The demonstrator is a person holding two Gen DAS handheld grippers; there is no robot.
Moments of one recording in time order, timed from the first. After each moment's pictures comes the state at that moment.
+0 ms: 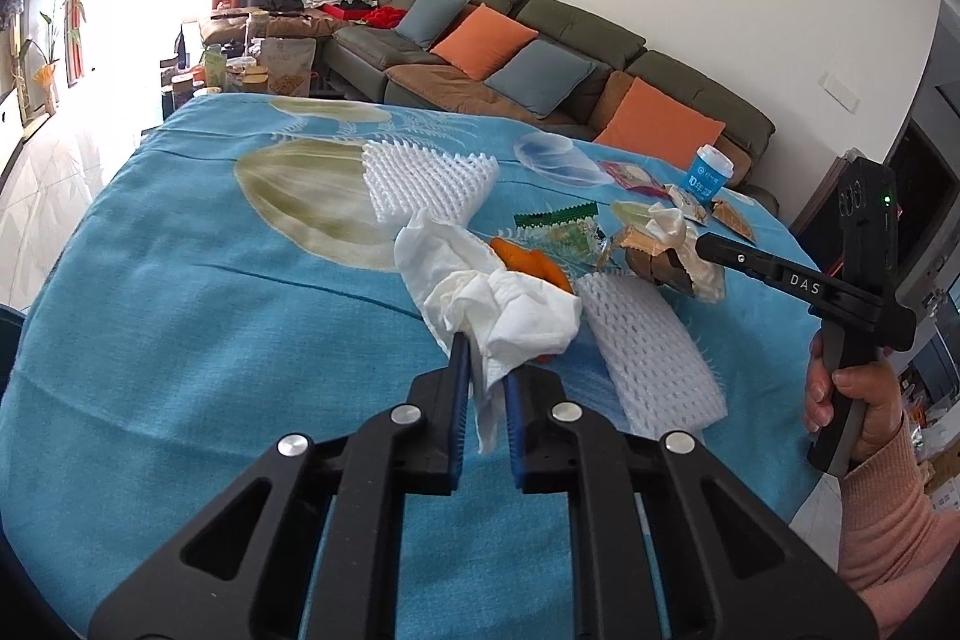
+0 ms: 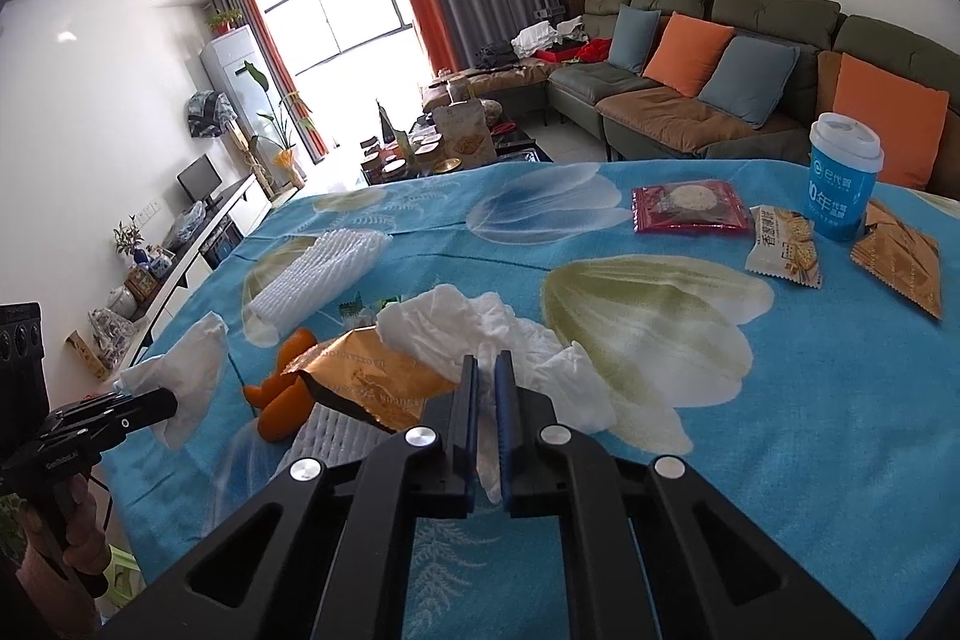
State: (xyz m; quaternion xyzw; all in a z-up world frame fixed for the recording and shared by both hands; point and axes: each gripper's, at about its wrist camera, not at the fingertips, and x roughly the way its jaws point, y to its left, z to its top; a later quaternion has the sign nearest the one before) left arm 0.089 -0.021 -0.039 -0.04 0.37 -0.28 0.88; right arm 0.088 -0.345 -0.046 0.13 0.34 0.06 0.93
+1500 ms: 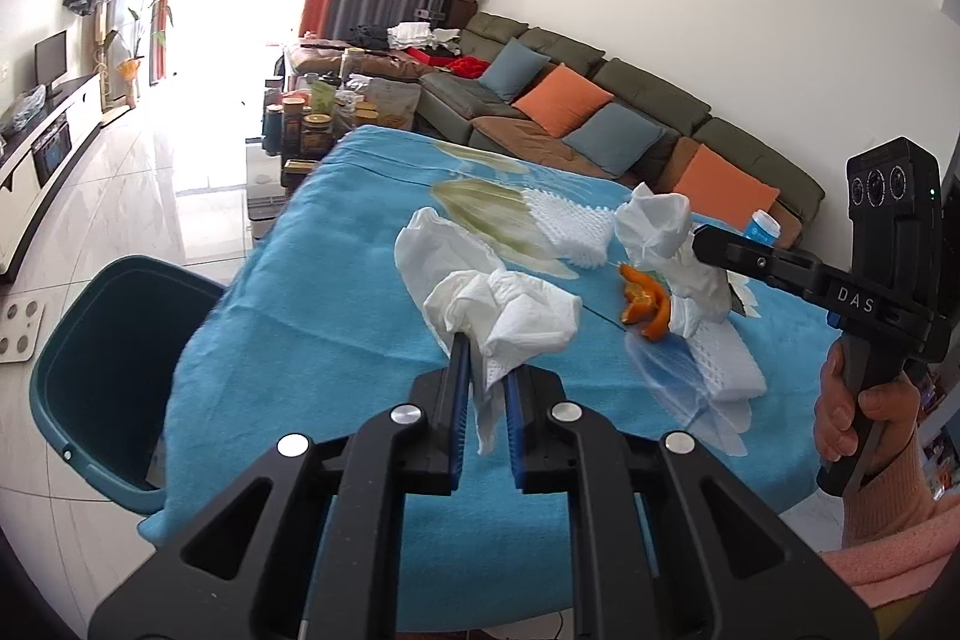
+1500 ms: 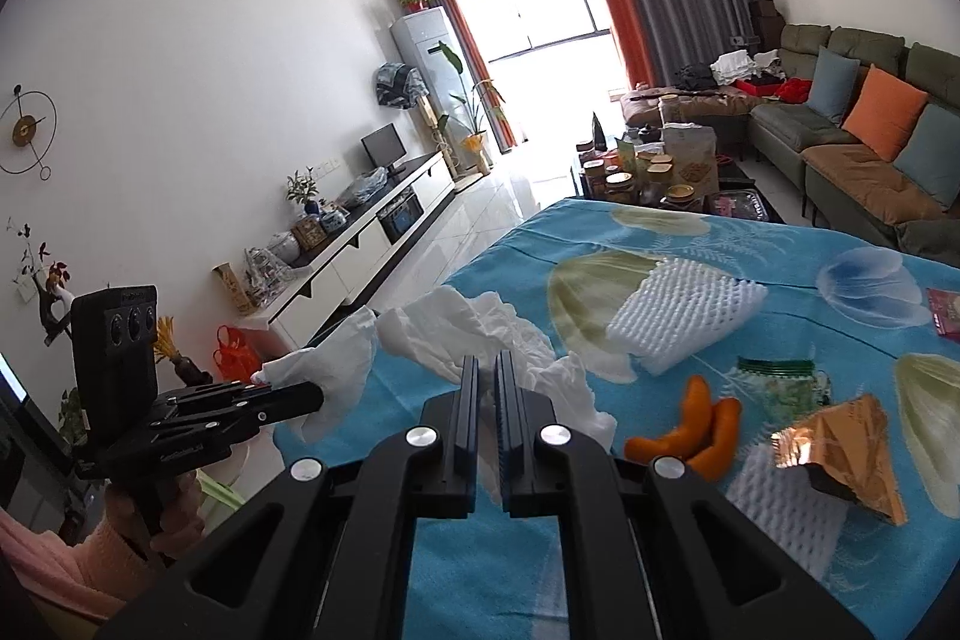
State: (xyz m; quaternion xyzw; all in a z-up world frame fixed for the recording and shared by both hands) left arm 0.035 0.103 -0.014 -0.08 0.33 -0.19 0.92; right arm 0.094 -0.167 0.002 0.09 0.30 0.30 0.90
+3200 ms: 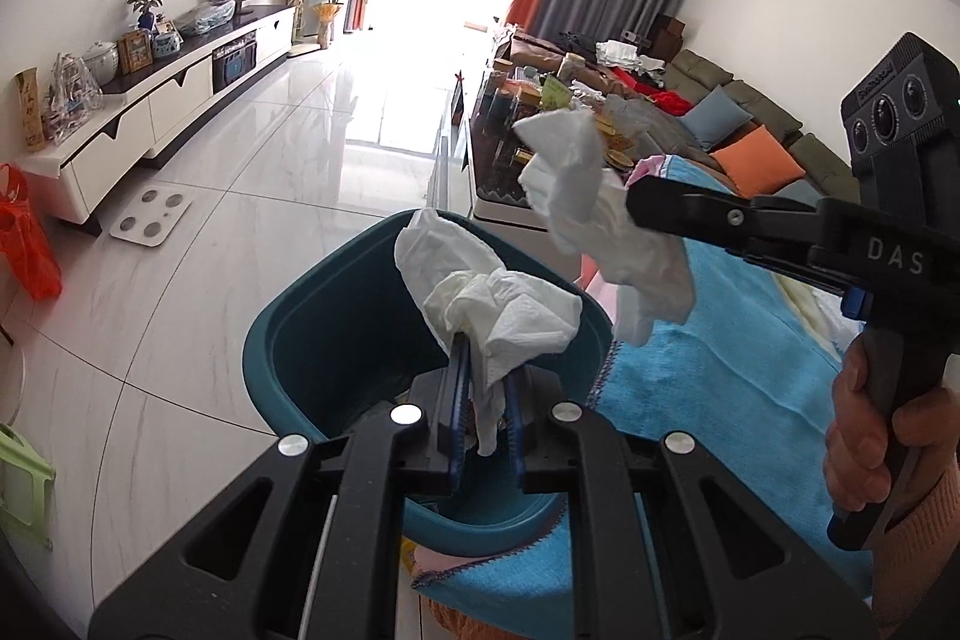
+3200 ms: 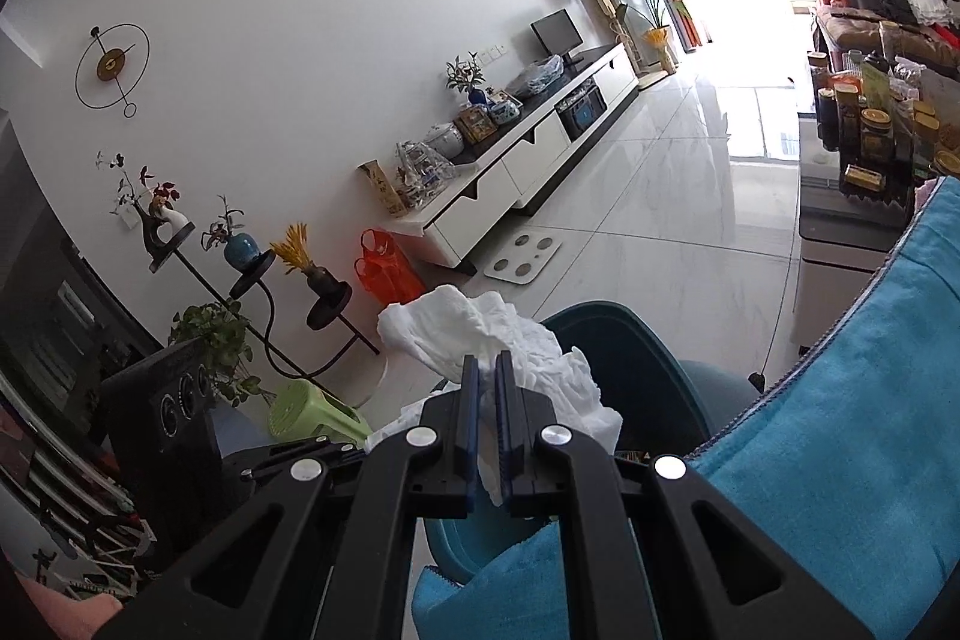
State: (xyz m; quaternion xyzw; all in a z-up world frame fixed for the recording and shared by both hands) left arm 0.063 0.277 -0.056 -0.16 0.35 0.03 0.92; right arm 0.215 0.118 -0.031 0.07 0.39 0.49 0.78
